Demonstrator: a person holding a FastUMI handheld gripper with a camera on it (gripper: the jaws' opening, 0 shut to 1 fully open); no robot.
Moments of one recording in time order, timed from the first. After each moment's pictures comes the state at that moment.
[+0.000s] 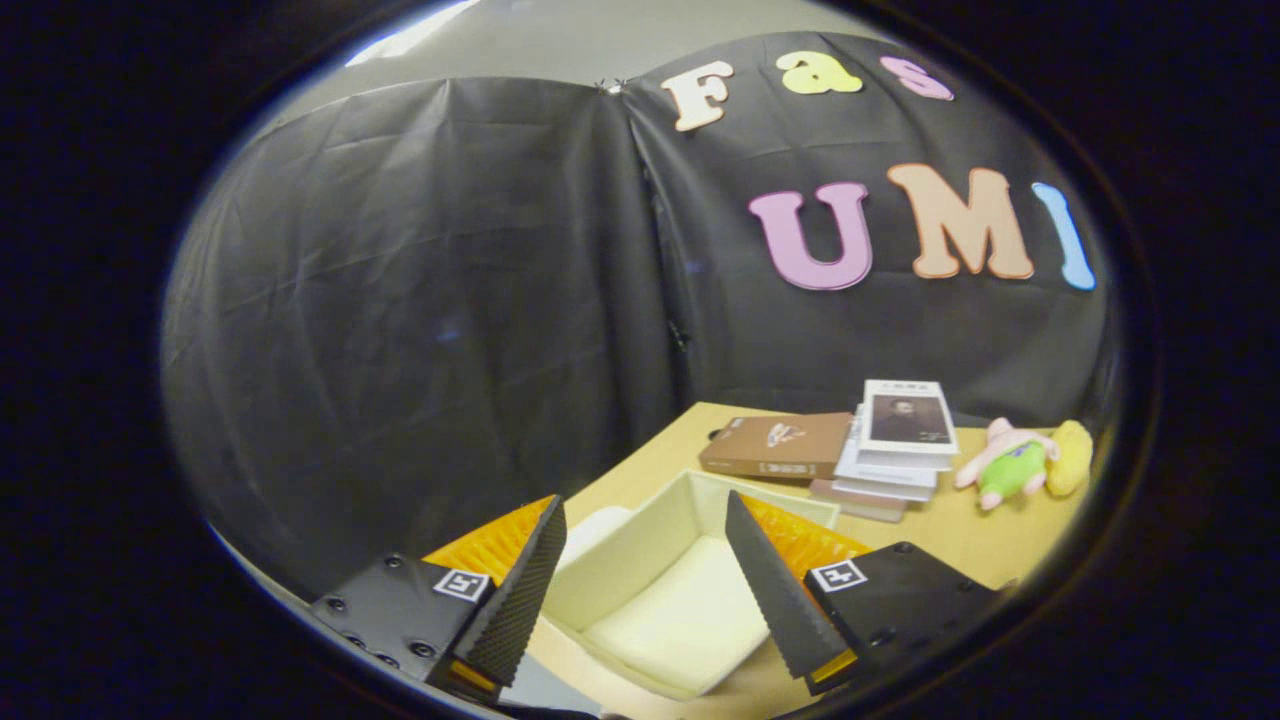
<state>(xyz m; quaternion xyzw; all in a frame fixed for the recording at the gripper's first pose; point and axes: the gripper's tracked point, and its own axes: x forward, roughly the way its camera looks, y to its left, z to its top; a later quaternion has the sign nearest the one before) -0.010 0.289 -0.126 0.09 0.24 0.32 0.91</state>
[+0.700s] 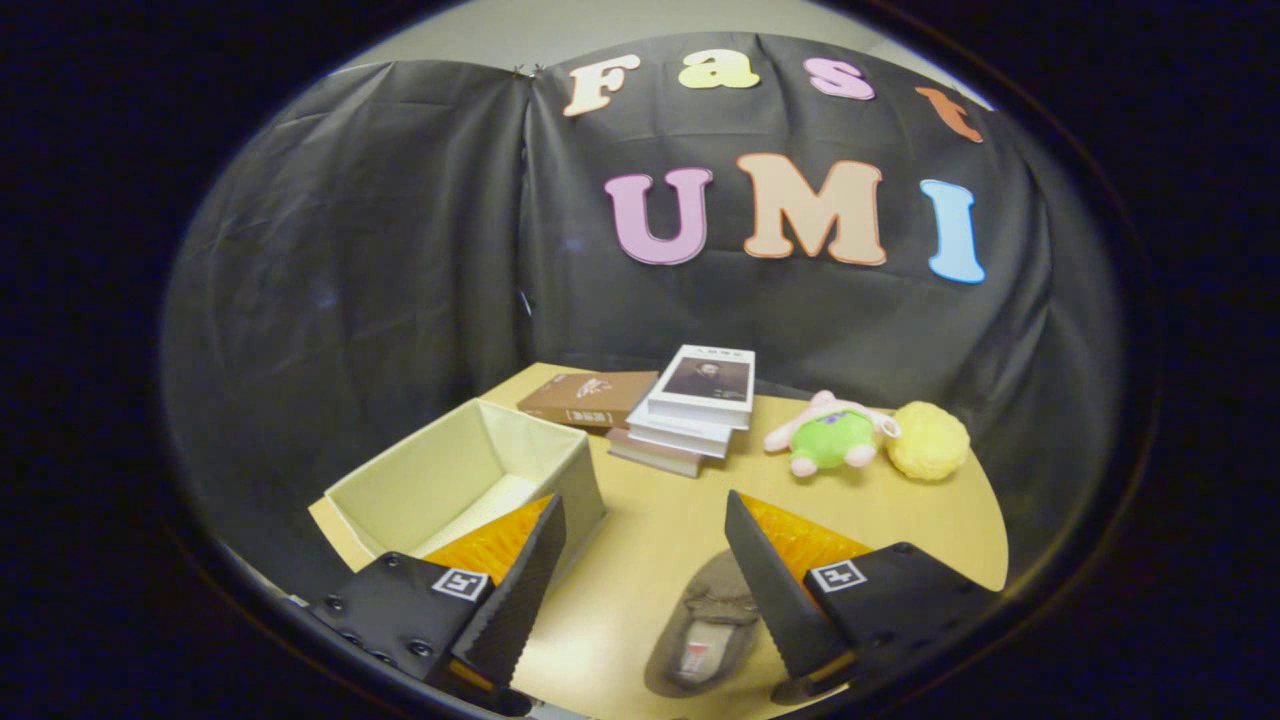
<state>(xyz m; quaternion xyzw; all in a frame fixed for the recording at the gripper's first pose) -0.005 0.091 -0.209 0.02 0.29 0.17 0.94</state>
